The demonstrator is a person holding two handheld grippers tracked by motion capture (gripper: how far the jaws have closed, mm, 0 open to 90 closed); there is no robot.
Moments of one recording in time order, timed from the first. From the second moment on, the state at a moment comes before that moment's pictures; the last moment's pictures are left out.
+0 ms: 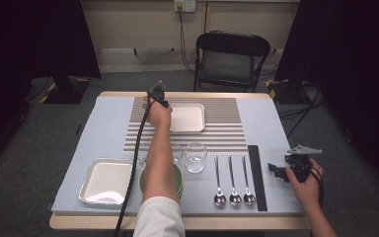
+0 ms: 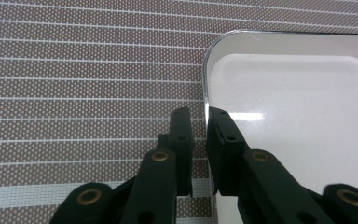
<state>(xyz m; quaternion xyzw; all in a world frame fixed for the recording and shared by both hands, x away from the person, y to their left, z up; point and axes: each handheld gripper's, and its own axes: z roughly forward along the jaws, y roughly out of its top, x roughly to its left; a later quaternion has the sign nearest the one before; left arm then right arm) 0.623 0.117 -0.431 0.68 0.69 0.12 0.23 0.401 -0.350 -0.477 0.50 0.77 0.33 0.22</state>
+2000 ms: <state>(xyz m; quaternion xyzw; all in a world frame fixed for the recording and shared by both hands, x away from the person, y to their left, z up) 0.625 0.115 -0.434 0.67 0.69 0.11 0.25 0.401 -0.350 -0.476 0.50 0.77 0.33 0.21</state>
